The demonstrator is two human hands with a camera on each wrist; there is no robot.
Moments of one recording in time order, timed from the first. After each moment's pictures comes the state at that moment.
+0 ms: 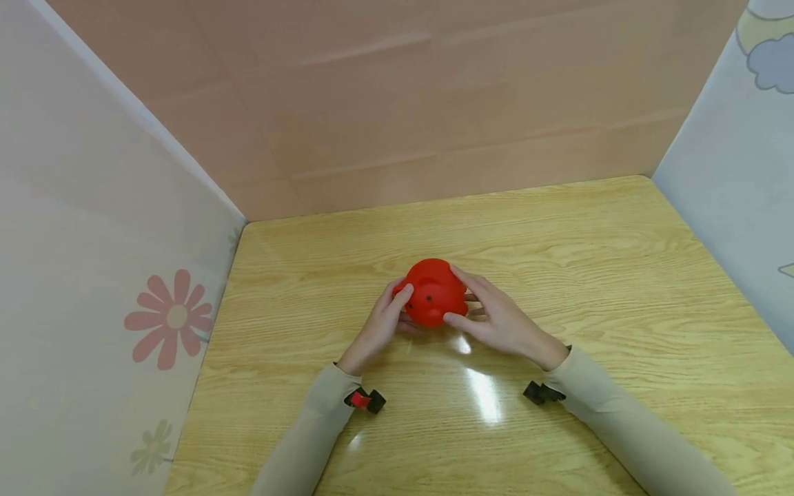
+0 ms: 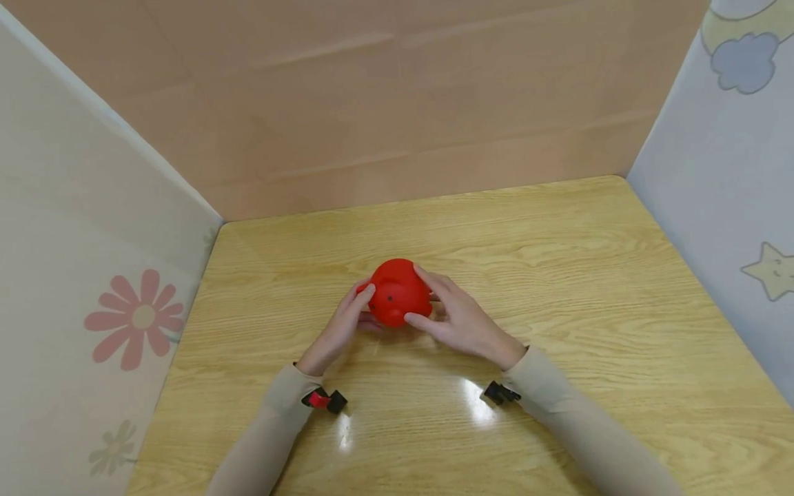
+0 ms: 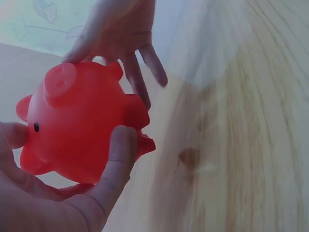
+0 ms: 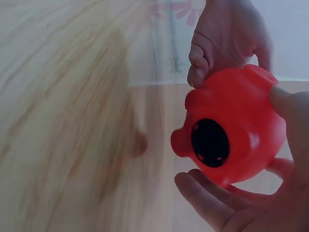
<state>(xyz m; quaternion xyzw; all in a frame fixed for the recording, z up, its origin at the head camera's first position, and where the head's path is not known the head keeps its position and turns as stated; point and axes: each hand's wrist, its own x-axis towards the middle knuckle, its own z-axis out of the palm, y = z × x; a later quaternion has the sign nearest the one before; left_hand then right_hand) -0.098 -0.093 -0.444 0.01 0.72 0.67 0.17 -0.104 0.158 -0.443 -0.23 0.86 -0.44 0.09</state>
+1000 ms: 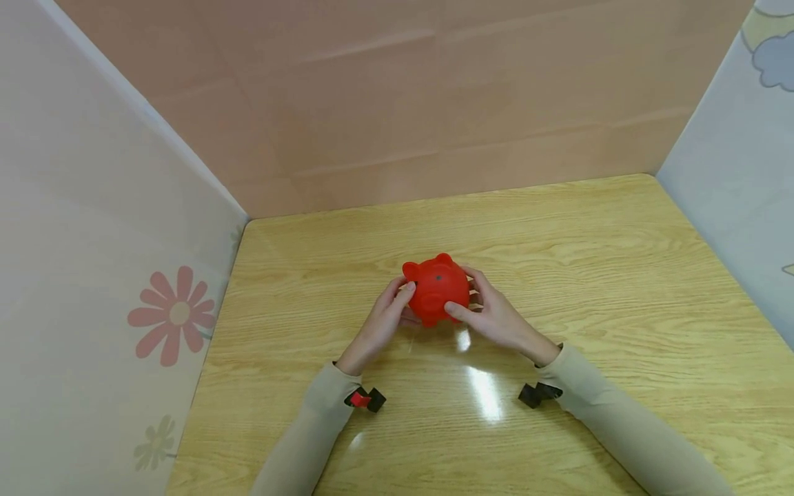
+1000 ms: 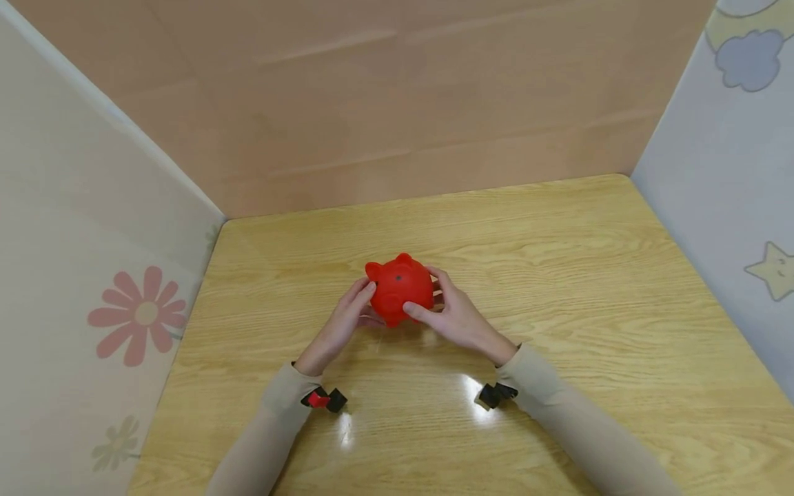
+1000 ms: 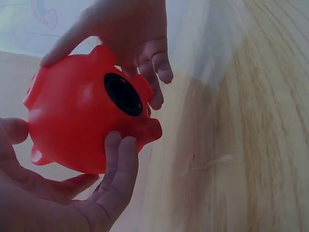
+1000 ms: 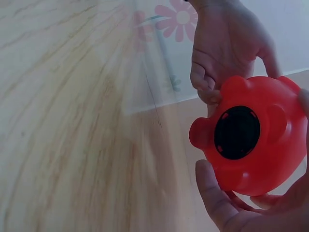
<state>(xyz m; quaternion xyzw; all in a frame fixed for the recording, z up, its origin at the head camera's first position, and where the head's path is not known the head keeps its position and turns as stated) -0.095 -0.095 -0.435 0.03 0.72 0.67 0.17 -0.110 0.145 -0.451 -0.15 0.80 -0.56 0.15</state>
